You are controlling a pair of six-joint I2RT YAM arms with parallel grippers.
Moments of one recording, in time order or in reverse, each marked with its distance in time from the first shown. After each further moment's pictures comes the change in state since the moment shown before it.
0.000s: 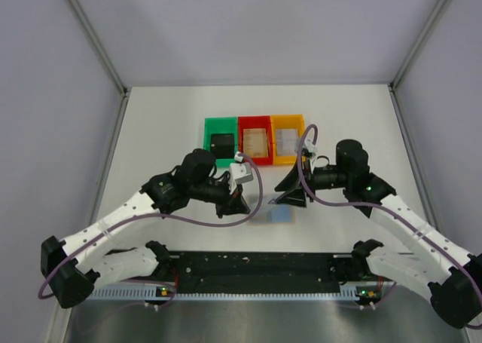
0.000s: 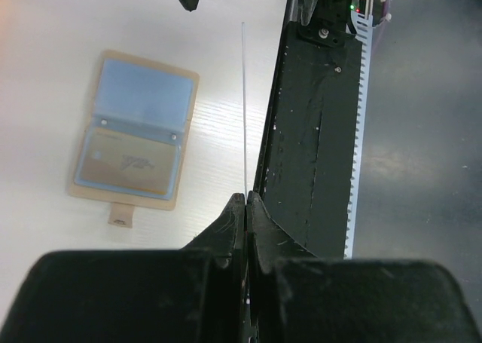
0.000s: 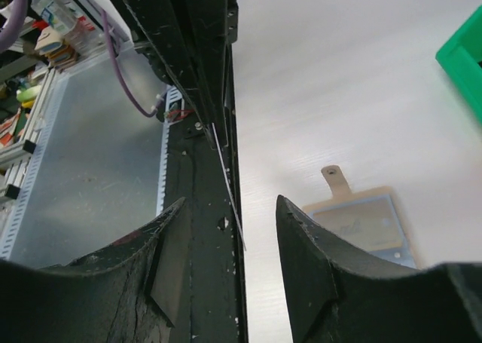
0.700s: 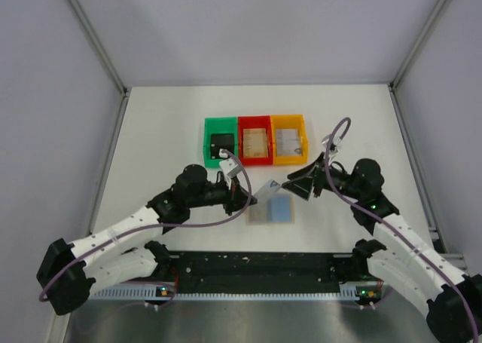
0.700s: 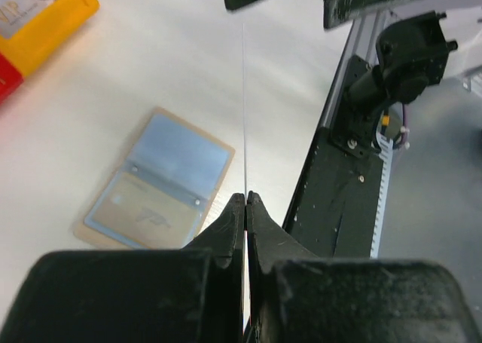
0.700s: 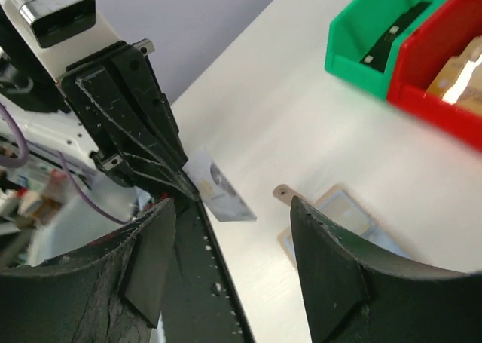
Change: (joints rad) left arm 0.000 -0.068 -0.366 0.703 -0.194 -0.422; right arm -0.126 -0.137 -0.326 0.477 0.265 0.543
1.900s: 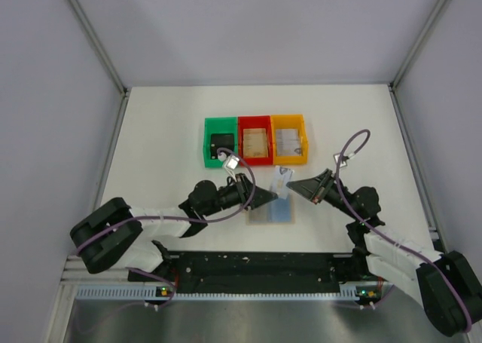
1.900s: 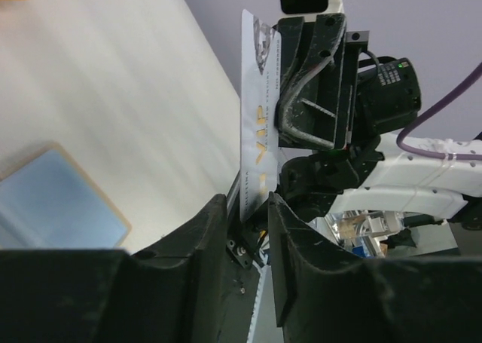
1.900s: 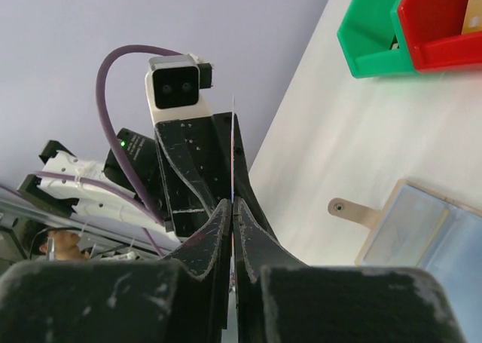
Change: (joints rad) left arm -0.084 0.398 -0.167 0.813 -0.160 -0.687; right arm -0.002 0.109 -0.293 0.595 0.182 0.538
